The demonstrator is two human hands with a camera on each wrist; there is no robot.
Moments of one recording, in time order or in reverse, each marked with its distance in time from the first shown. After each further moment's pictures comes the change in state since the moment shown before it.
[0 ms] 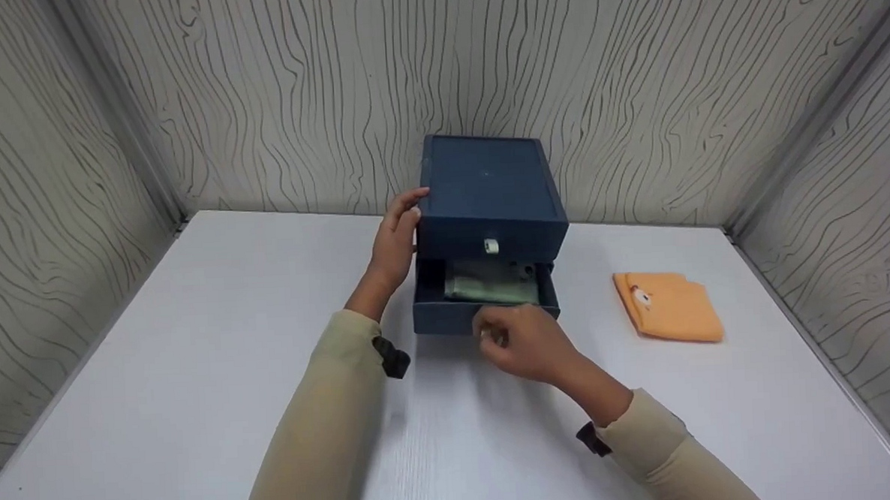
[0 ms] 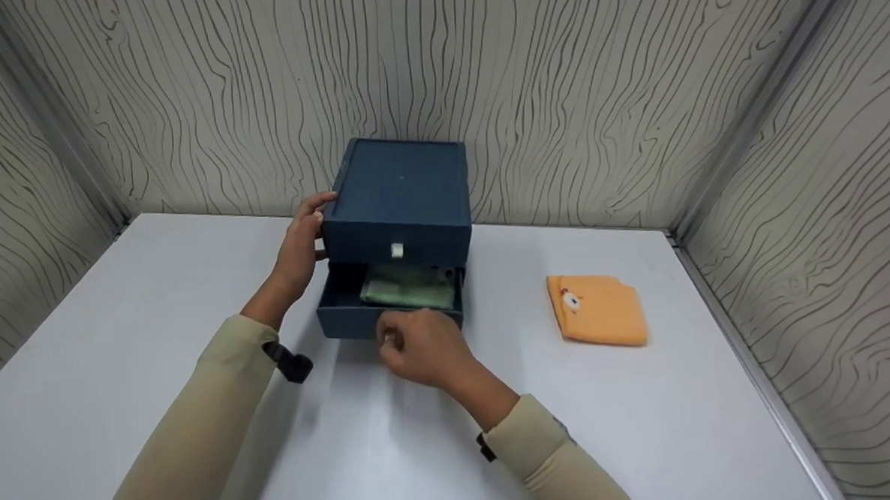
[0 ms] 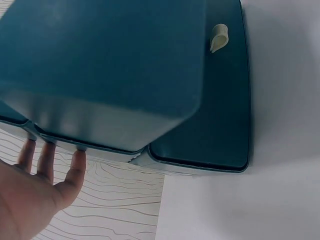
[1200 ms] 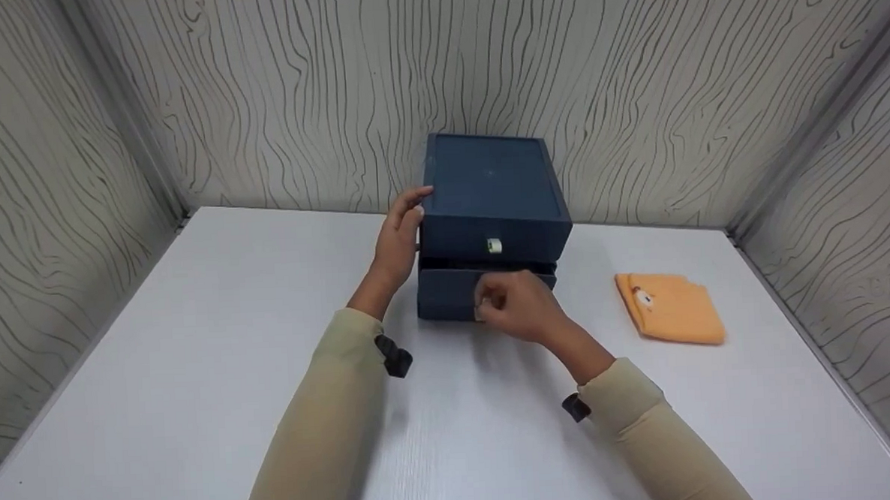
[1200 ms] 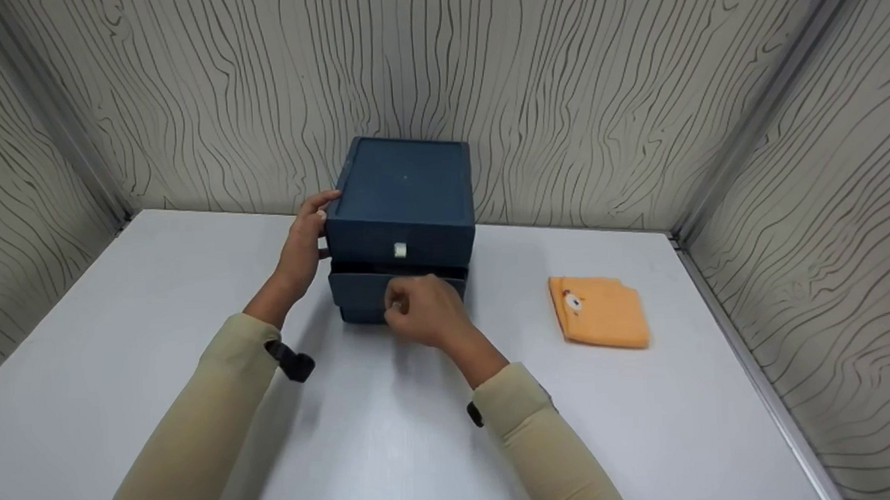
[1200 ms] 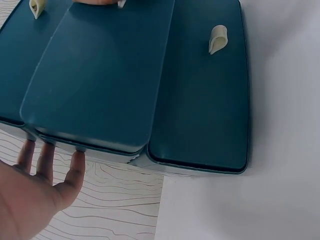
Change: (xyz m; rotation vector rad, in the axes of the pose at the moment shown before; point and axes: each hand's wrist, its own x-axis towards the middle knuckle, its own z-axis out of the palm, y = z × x) left_hand 0.000 0.000 0.001 0.010 -0.003 0.004; right_hand 0.042 0.032 0.002 0.100 -0.007 0.091
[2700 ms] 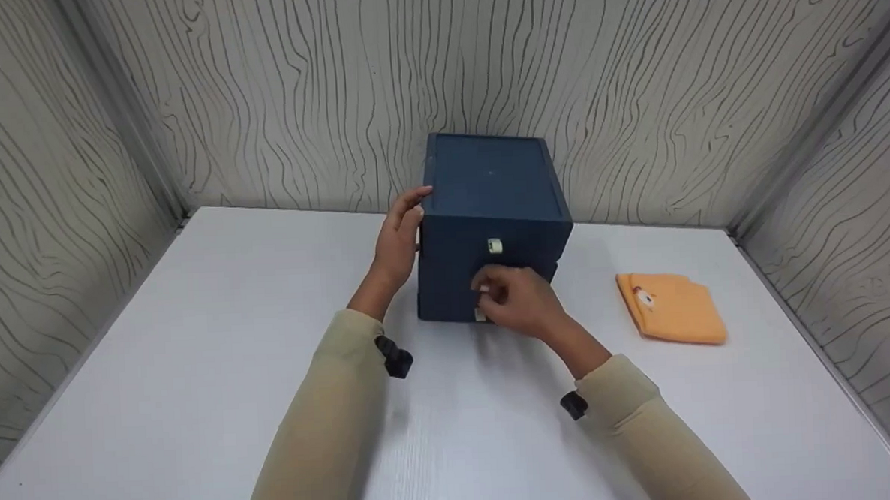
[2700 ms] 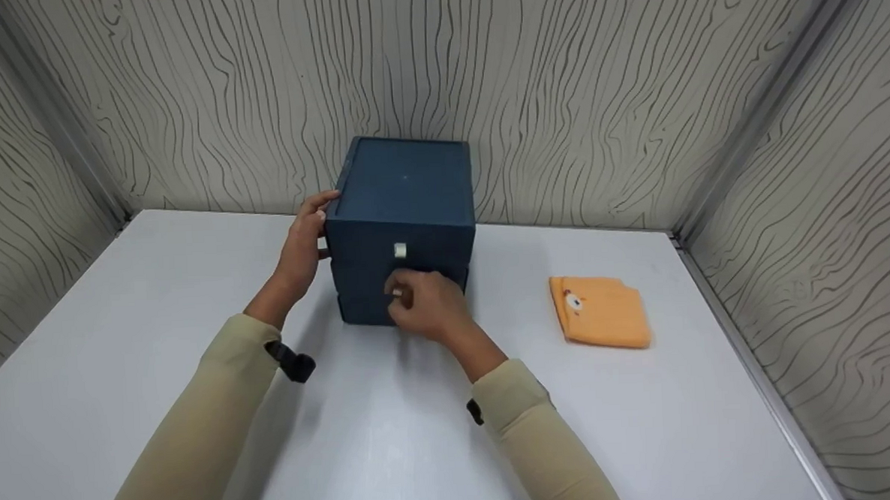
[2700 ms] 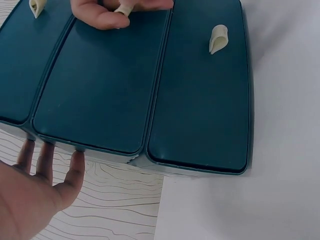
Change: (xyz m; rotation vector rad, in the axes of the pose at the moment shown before) left_hand -0.001 -0.002 0.000 -0.011 -0.002 -0.006; right_hand 0.005 0.009 0.005 0.007 0.036 0.054
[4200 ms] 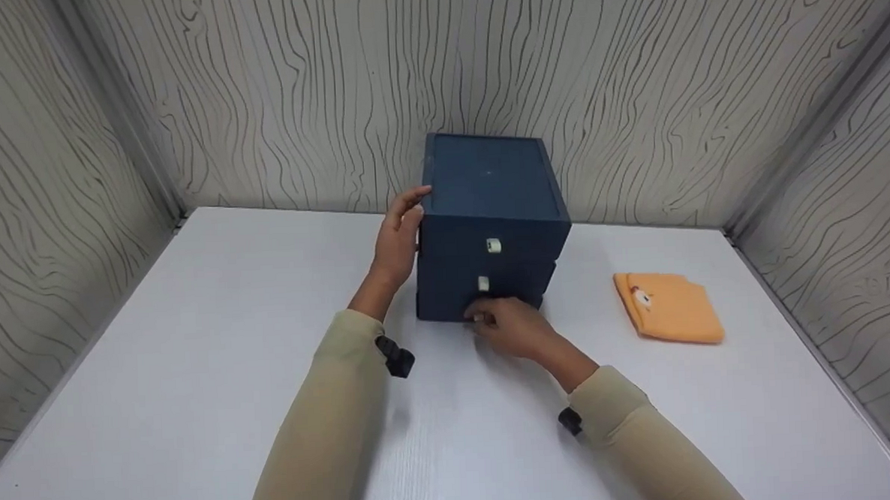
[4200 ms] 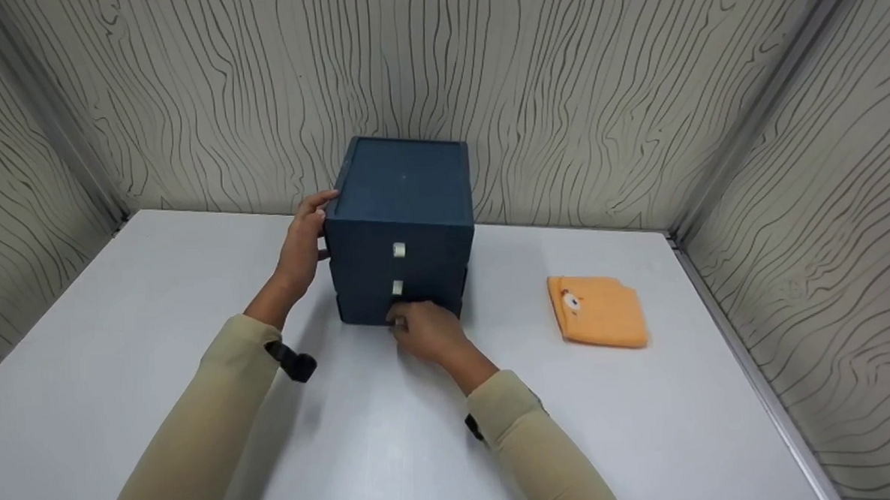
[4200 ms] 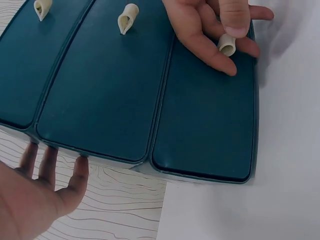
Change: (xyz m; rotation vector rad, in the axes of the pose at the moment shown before) left_hand -0.001 0.002 0.003 0.035 0.047 0.015; right_hand -0.016 0.012 0.032 -0.103 -0.218 0.134
